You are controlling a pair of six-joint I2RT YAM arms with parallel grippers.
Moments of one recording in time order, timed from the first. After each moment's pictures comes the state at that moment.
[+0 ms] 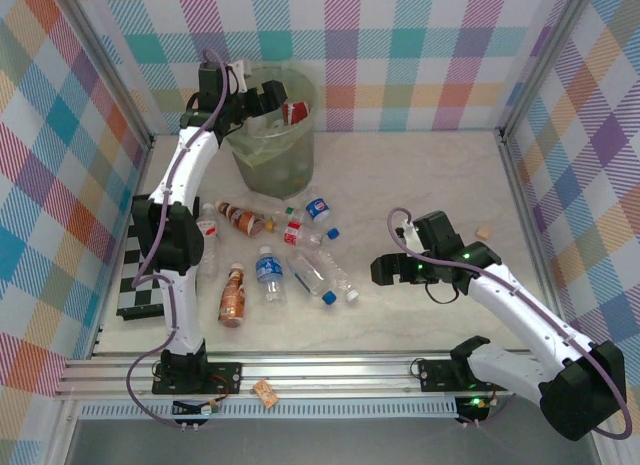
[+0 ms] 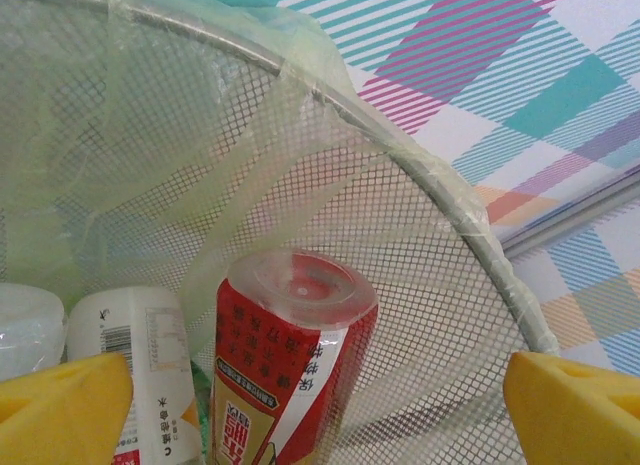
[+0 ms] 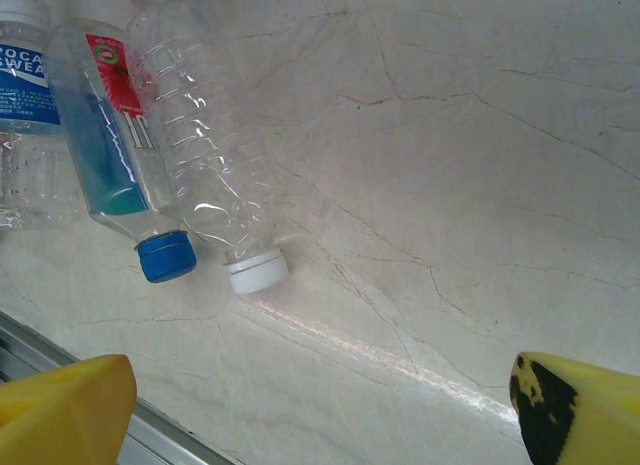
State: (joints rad) left arm -0.14 2.16 2.19 -0.44 0.43 -0.44; right arm 0.50 1.03 0.78 -0.78 -0.27 0.36
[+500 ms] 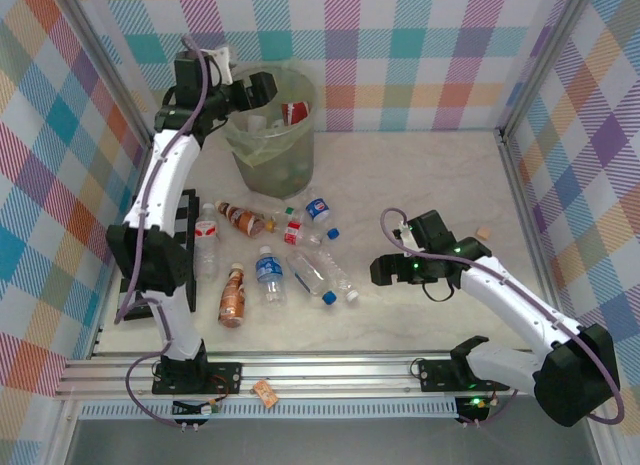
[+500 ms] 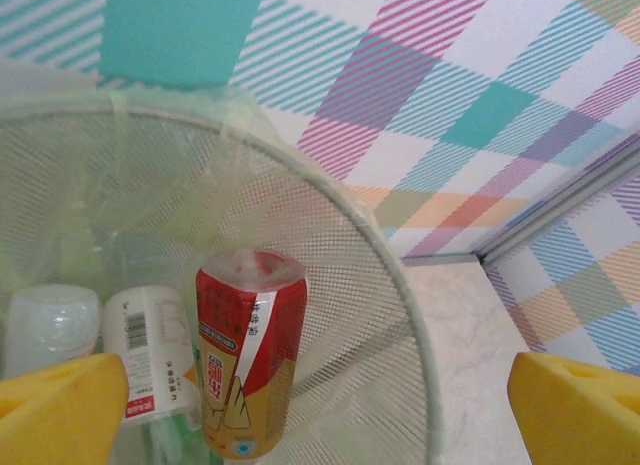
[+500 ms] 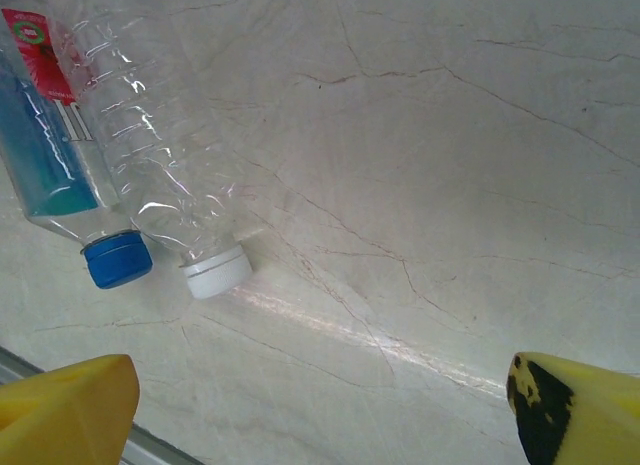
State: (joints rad) left arm -0.14 1.90 2.10 -0.55 0.38 -0.36; right arm 0.50 1.11 0.78 -0.78 -0.24 0.36
